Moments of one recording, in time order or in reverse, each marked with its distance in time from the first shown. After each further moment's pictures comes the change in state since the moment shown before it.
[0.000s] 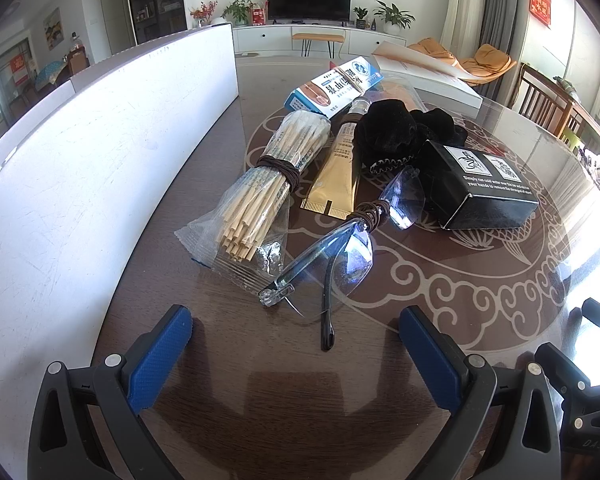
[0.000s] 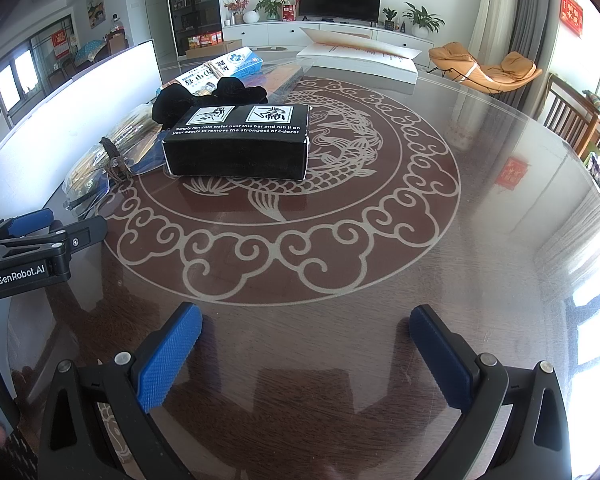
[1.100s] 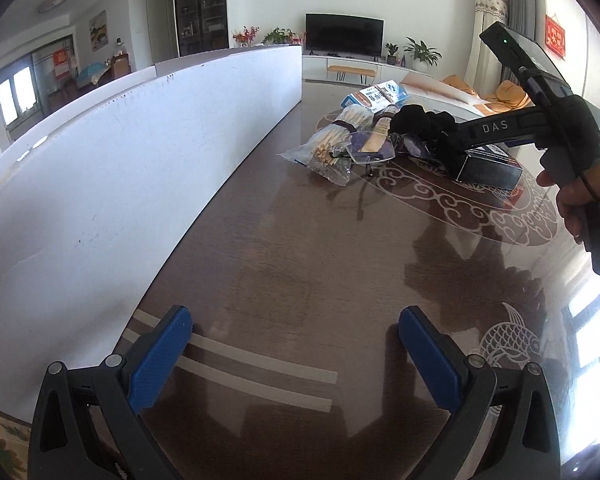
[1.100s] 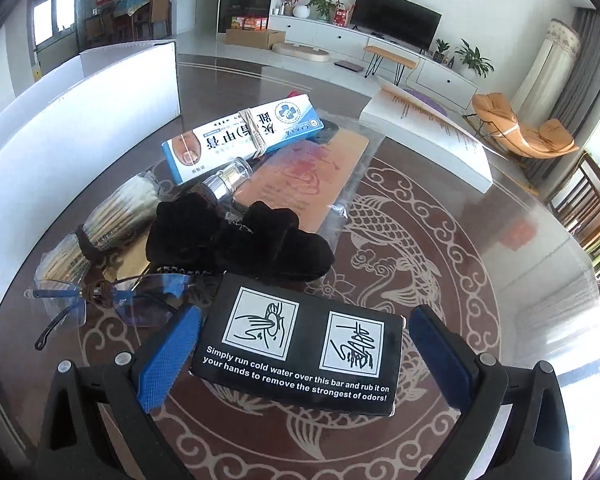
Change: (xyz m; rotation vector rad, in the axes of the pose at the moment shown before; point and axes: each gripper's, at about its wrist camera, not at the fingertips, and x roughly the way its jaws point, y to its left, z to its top) left arm -0.063 0.033 -0.099 -0.089 -0.135 0.072; right arm 0.052 0.058 0.124 -0.236 0.005 -0.027
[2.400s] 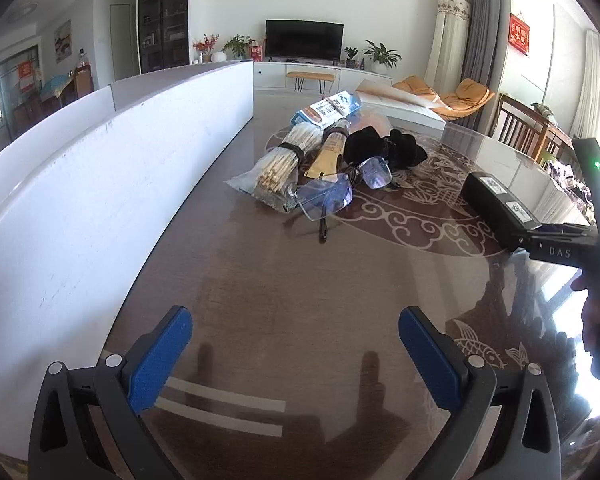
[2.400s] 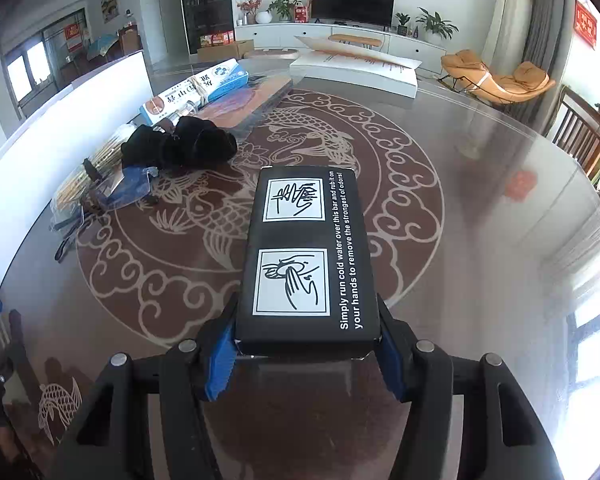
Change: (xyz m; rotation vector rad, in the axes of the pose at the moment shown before) left arm -0.006 -0.018 0.028 0.079 -0.053 -0.143; right arm -0.051 -0.063 -0.128 0.176 -0.017 0.056
